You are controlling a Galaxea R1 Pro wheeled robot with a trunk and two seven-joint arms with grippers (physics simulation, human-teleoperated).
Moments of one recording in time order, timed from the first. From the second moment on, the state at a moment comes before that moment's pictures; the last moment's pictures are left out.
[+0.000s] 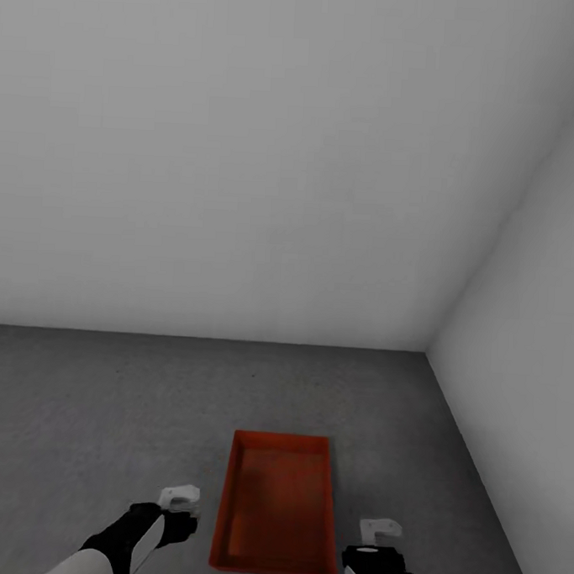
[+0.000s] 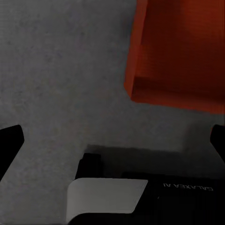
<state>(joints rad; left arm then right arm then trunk) -0.57 0.00 0.02 -0.28 0.11 0.36 0.04 -0.60 0.12 0.91 -0.05 -0.88 0.08 -0.46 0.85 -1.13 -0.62</state>
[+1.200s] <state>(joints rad) -0.52 0.06 0.01 0.00 0.13 0.08 0.04 -0.34 0.11 0.91 -0.05 -0.87 0.01 -0.25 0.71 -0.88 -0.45</state>
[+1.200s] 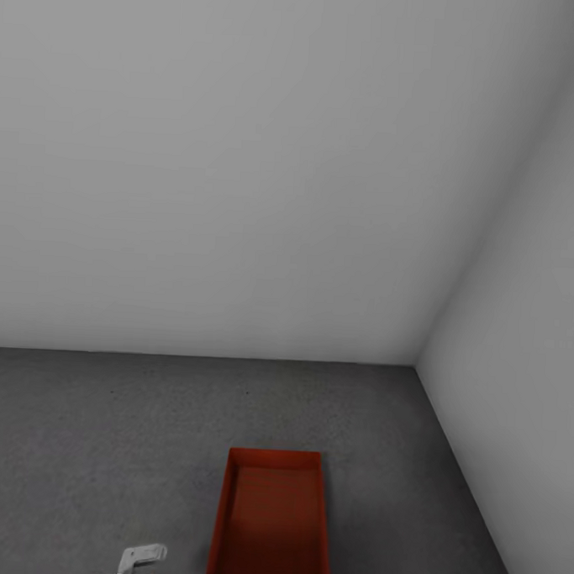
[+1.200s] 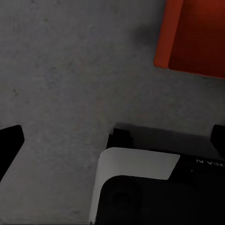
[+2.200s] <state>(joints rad) -0.40 0.08 0.01 0.00 0.13 0.02 -0.04 -0.21 0.09 0.92 -0.01 -0.86 -0.08 -0.12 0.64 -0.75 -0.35</state>
